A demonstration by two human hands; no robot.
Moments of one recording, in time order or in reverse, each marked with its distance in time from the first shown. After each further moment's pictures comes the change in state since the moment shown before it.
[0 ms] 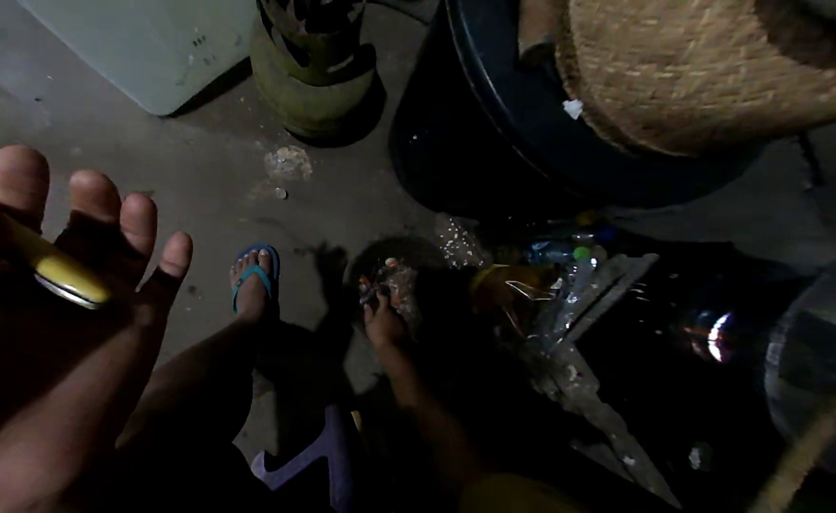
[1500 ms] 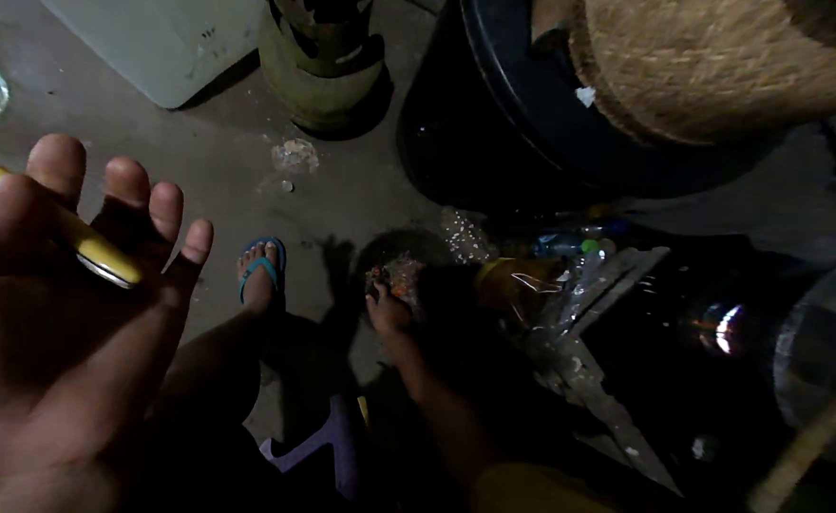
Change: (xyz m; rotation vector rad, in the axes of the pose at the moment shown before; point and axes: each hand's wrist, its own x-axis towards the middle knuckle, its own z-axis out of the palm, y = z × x) left_hand -0.002 0.004 0.011 -0.089 0.054 -0.076; right_hand -0.006 -0.011 -0.014 -0.094 -0.110 -0.063
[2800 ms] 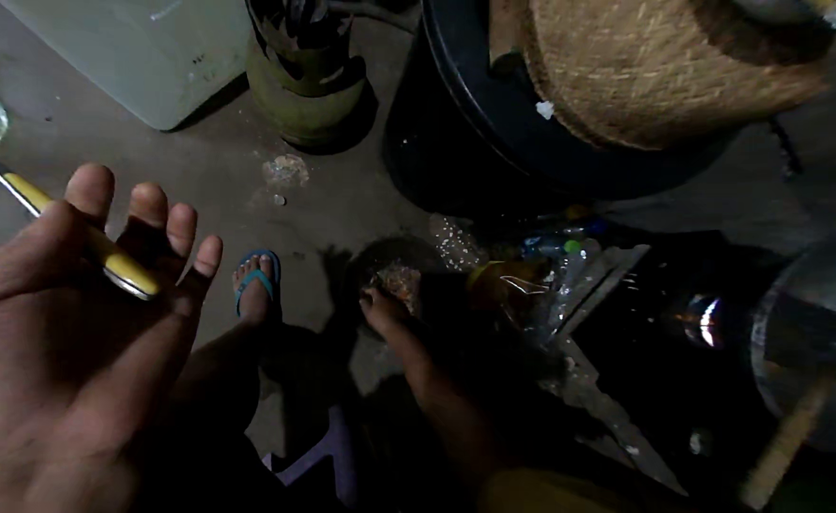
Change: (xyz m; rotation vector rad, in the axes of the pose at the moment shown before) left_hand 0.000 -0.005 0.008 0.045 -0.033 -0.041; right_hand 0.000 0.002 -0.022 0.092 -0.056 -0.093
